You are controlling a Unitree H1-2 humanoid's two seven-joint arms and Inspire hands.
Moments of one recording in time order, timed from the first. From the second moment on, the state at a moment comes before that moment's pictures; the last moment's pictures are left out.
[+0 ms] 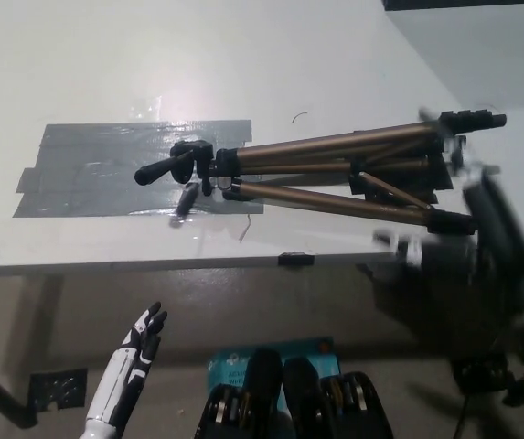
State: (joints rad) left_arm 0.02 0.15 -0.09 0.12 0.15 -0.22 -0.03; right_arm -0.41 -0.25 0.12 -0.24 -0.39 0.00 0.08
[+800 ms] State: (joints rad) left_arm 0.01 0.16 -0.09 0.12 0.17 -0.22 -0.03; right_arm -0.83 -0.28 0.40 0.32 -0.77 0.15 0.11
